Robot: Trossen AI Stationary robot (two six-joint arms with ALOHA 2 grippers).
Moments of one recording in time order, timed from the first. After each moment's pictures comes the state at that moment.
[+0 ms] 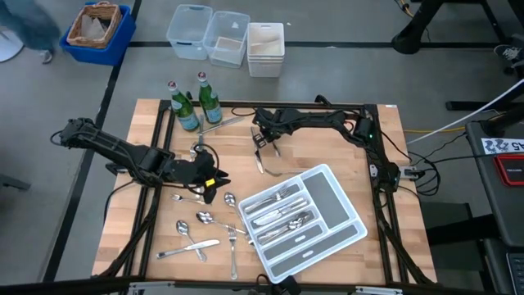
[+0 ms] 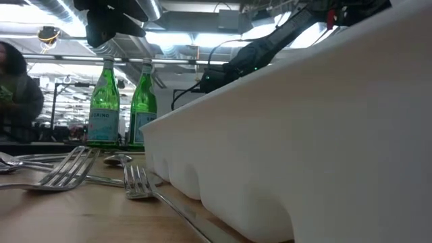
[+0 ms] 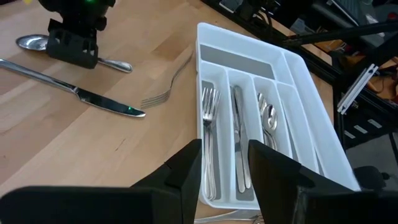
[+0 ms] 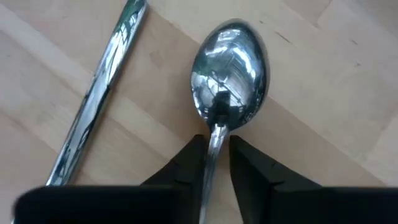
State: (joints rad) left arm -0.33 1.02 0.79 -0.36 -0.43 -0.72; right arm -0.39 2.25 1.68 -0.66 0.18 0.52
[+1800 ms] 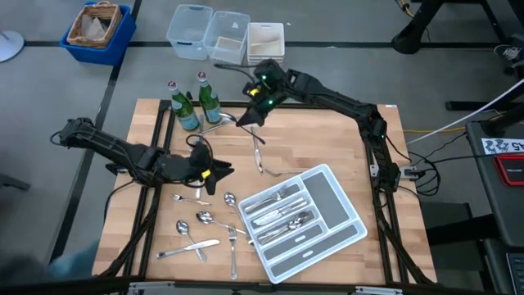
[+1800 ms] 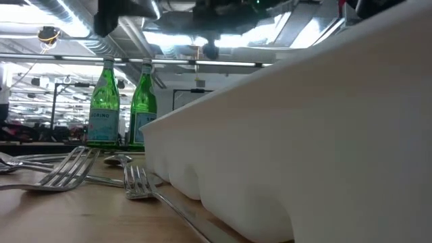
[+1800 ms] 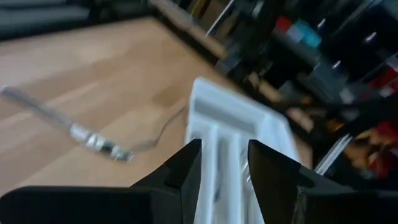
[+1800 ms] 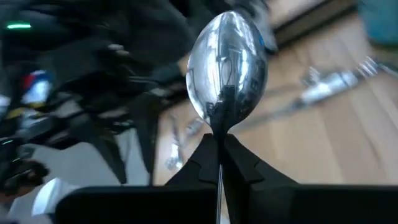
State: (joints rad) left arm -0.34 0.99 0.79 -0.18 -0.58 -0.78; right arm -0.41 2.12 2.23 -0.74 -0.81 0.33
